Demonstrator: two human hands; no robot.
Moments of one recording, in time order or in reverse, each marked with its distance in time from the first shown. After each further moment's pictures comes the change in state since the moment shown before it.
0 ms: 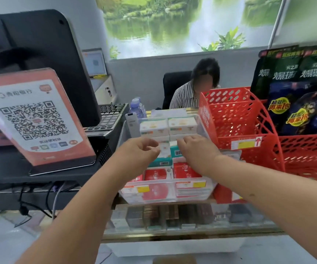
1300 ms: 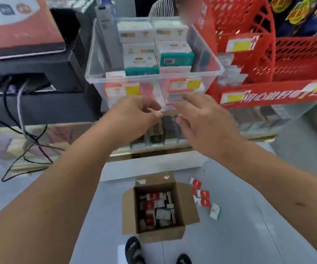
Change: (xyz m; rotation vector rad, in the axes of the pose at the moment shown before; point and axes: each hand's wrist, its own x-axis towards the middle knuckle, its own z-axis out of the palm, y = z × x) left_hand -0.061 -0.094 0.058 -0.025 -0.189 0.051; right_hand -0.153 -0.098 0.032 0.227 0.356 0.113
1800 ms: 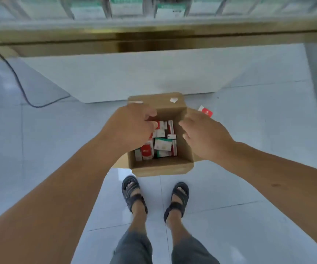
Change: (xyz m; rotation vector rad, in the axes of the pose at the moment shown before) left_hand 0.016 -0.299 0.212 0.281 -0.306 -0.303; right_hand -0.240 -0.013 0.316 0.043 -0.942 0.079
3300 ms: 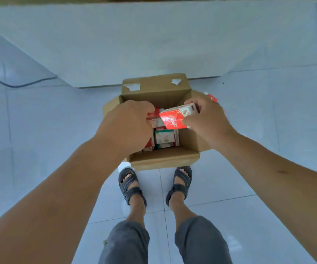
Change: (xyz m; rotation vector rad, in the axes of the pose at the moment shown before) left_hand 0.028 -0.043 0.065 0.212 0.002 -0.006; right_hand 0.032 -0.007 0.065 1.101 0.129 0.506
